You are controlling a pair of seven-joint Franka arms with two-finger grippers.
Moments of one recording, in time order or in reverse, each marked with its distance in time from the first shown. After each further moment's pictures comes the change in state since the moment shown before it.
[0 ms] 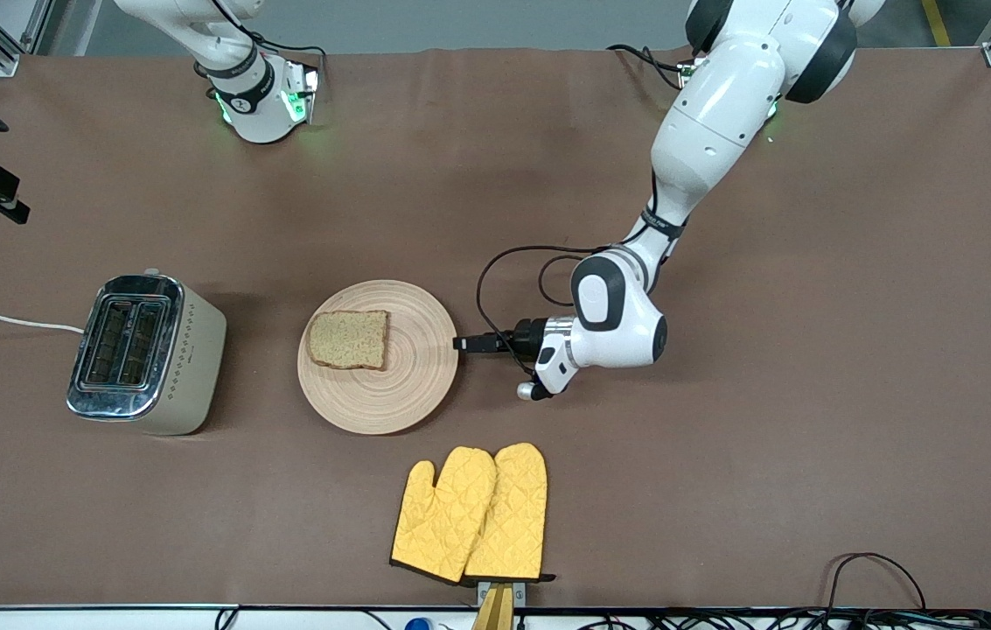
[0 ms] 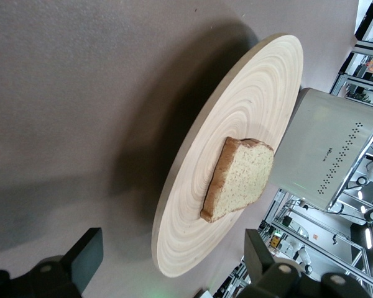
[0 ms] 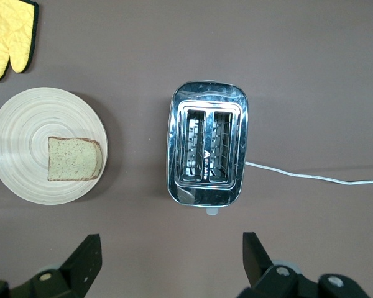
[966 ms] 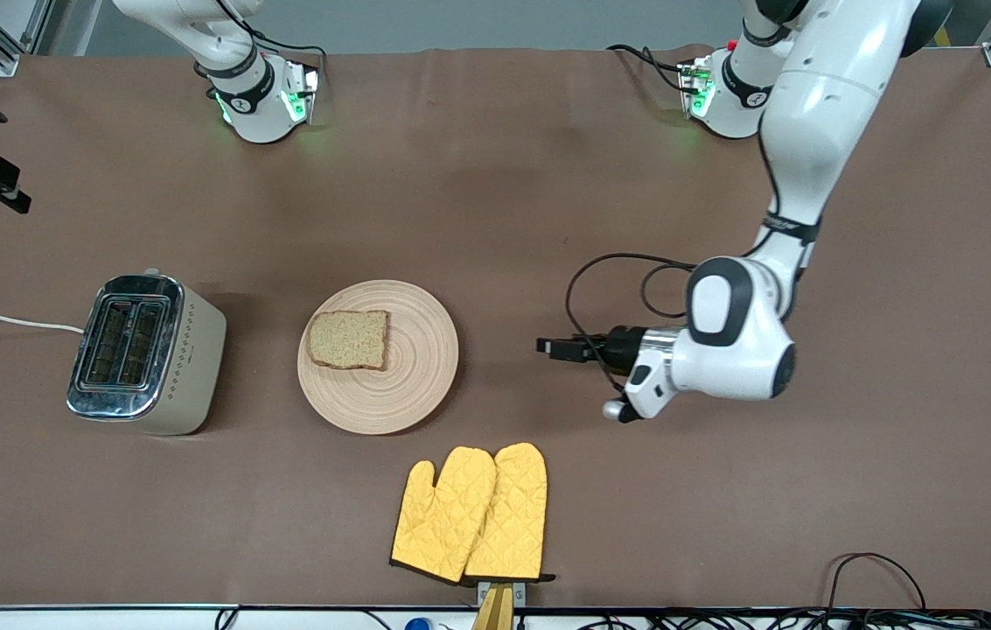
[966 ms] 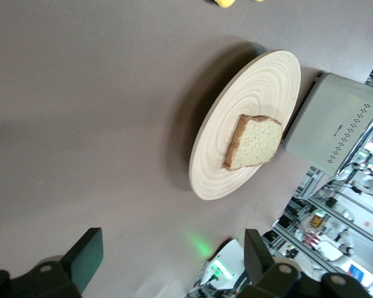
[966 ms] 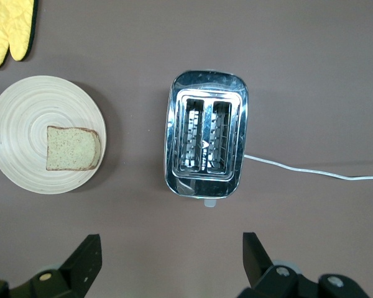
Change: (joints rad) left arm 0.217 -0.202 0.002 -0.054 0.391 -0.306 -0.233; right arm 0.081 -0.042 -0.098 -0.051 0.004 0.006 -0.035
